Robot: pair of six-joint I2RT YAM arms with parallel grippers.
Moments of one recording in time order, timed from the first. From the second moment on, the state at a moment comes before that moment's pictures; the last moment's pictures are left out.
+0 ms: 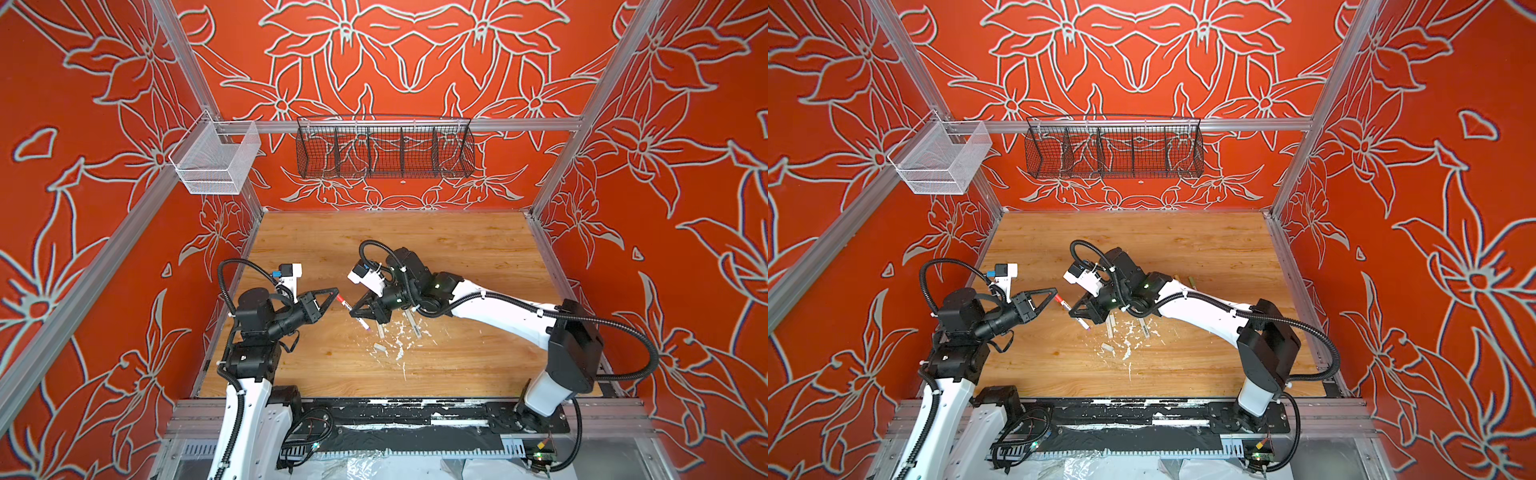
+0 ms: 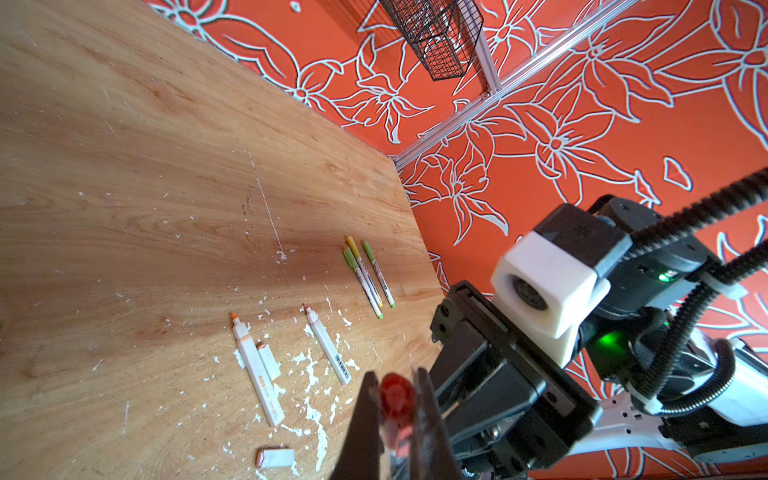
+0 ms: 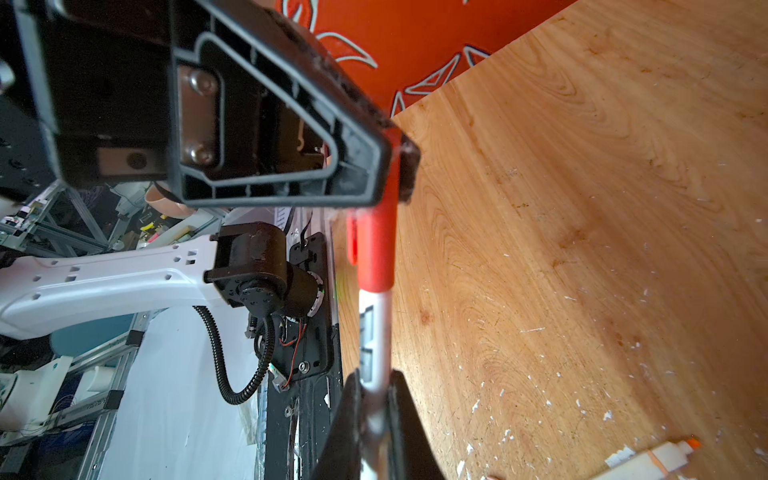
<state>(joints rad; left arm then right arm) 0.14 0.60 0.56 -0.27 0.88 -0.67 0.93 1.68 1.35 -0.26 -0.64 0.16</state>
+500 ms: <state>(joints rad) 0.10 0.61 0.61 -0.18 0.72 -0.64 0.94 1.80 1.64 -0.46 -0.55 0.13</state>
